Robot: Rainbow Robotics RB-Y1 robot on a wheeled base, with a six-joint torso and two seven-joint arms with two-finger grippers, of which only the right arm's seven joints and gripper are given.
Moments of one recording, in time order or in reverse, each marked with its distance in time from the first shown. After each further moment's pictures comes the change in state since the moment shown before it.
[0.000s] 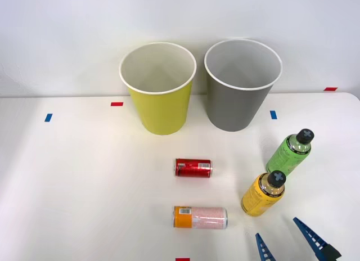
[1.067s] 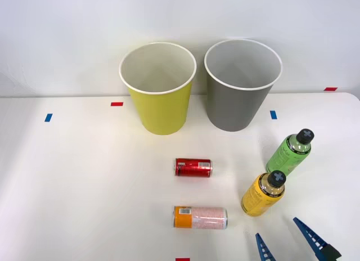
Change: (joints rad) arm 0.000 0.000 0.000 0.000 0.000 0.000 0.000
